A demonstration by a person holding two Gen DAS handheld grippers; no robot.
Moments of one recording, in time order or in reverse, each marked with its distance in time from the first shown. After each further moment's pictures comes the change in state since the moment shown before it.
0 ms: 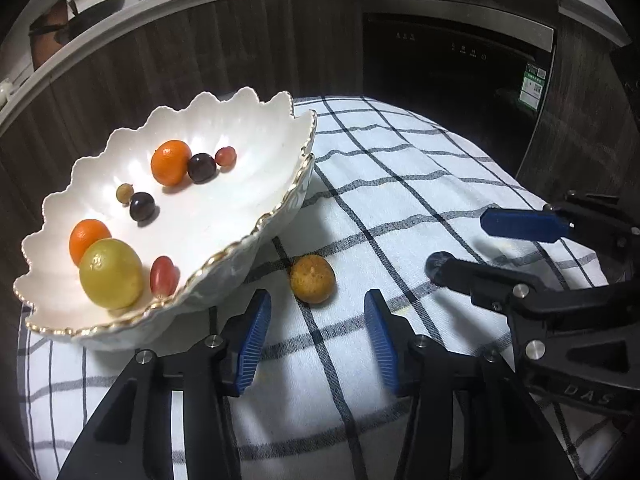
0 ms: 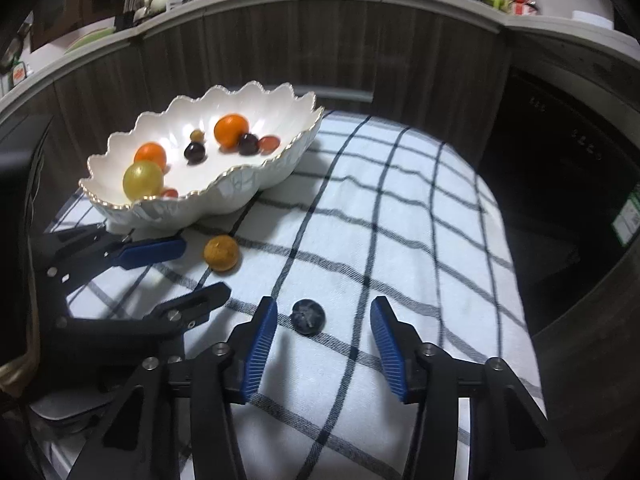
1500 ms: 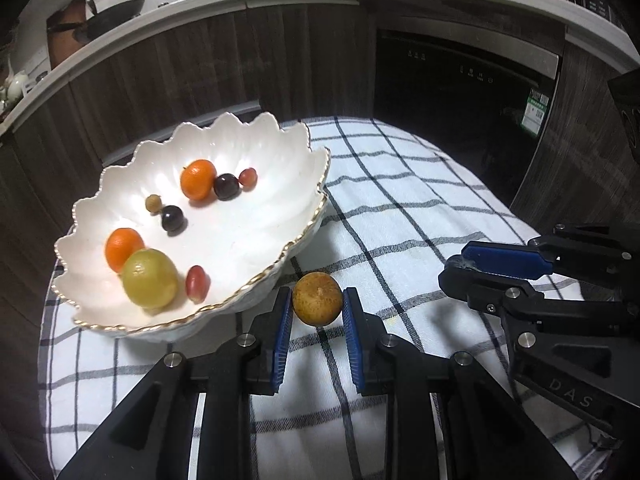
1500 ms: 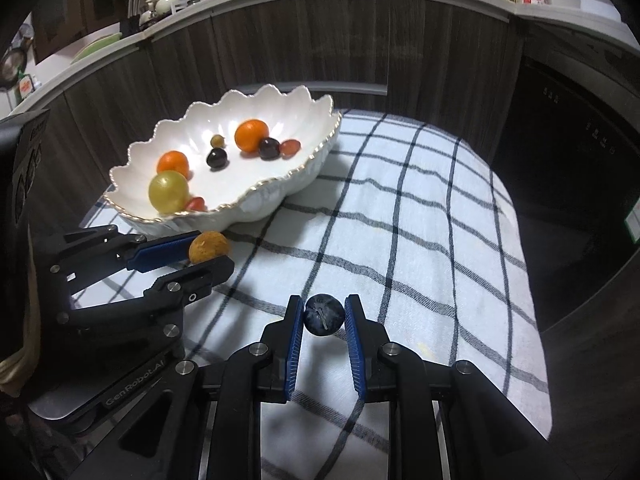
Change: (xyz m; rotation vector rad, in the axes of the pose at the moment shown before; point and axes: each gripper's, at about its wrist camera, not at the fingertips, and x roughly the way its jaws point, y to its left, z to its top) left arm -0.043 0.004 0.010 -0.056 -0.028 0.024; right arm -0.021 0.007 0.015 0.027 0.024 0.065
